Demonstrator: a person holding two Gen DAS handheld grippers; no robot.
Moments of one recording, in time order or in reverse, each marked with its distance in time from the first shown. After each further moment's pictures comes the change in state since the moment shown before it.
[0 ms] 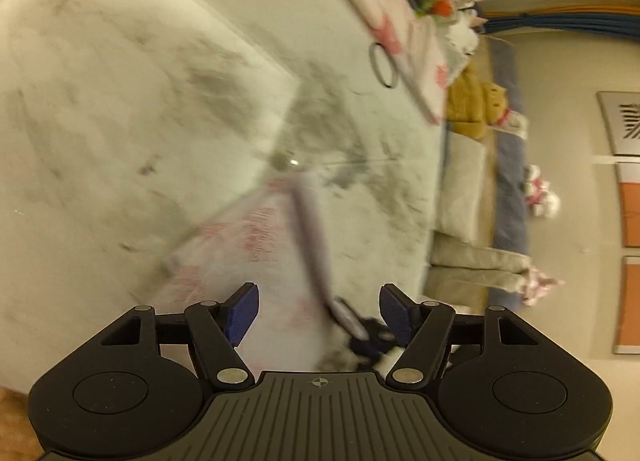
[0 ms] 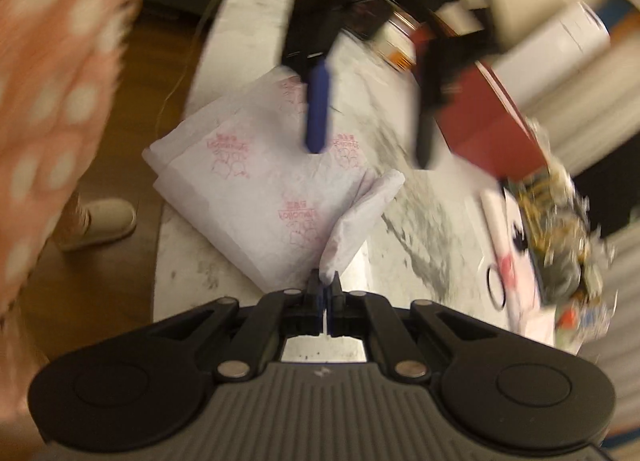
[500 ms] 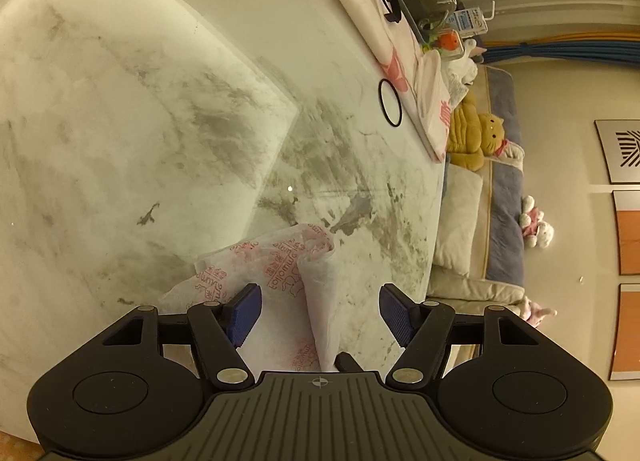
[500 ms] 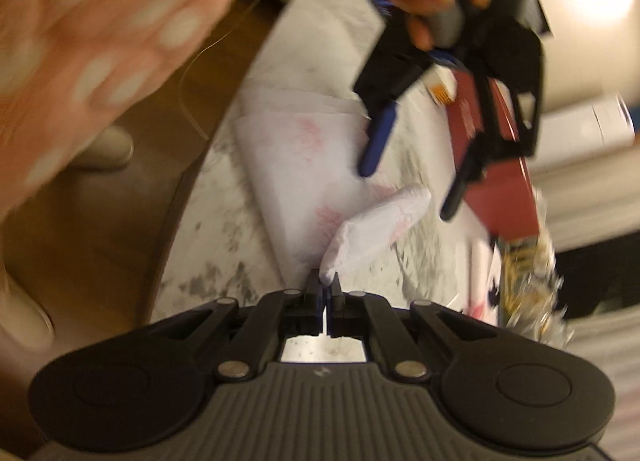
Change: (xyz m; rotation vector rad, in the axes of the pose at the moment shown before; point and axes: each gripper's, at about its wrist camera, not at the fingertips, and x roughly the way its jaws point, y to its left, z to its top) left arm 0.001 0.002 0.013 -0.041 -0.067 -0.044; right arm 0.000 0.033 -0.020 -0.468 -0.011 -0.099
